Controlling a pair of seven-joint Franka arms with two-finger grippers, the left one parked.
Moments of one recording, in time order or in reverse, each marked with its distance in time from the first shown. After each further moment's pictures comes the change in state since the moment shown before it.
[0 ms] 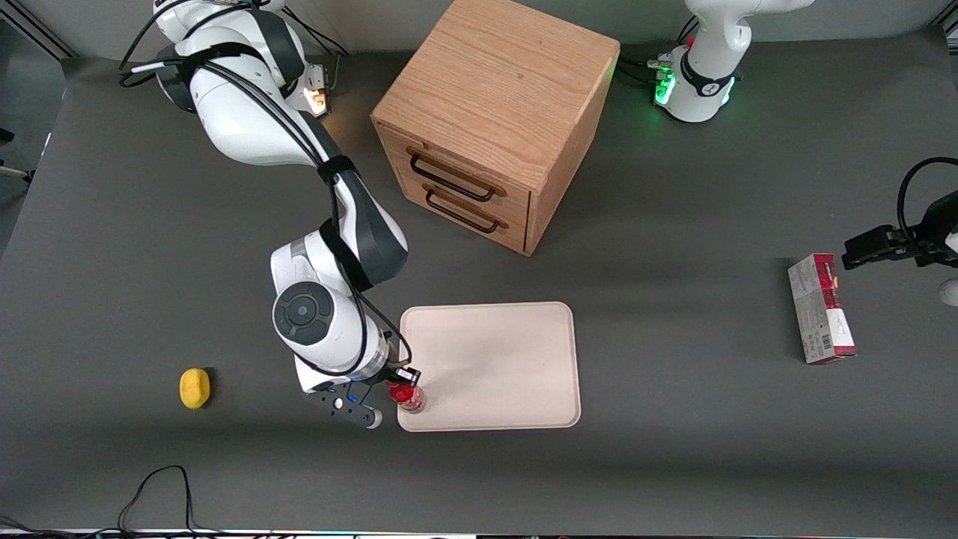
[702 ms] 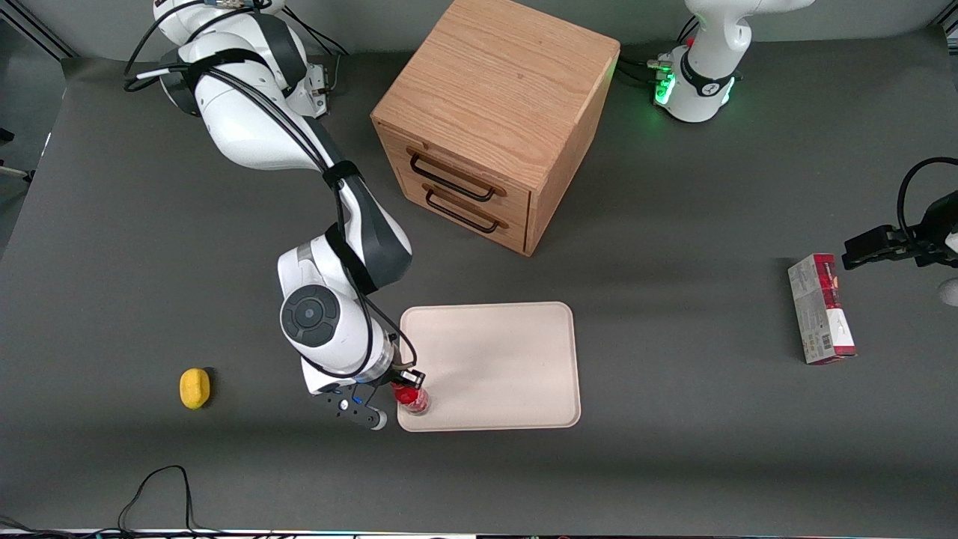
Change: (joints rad) arm 0.000 0.021 0.008 0.000 0.000 0.025 0.009
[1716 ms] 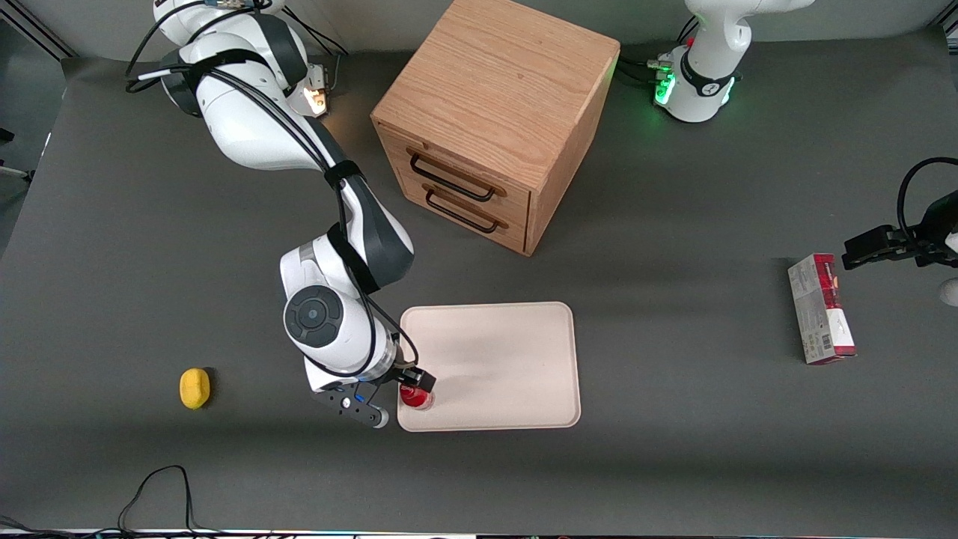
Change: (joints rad) arm 0.000 0.000 0.005 0.009 0.000 -0.045 0.021
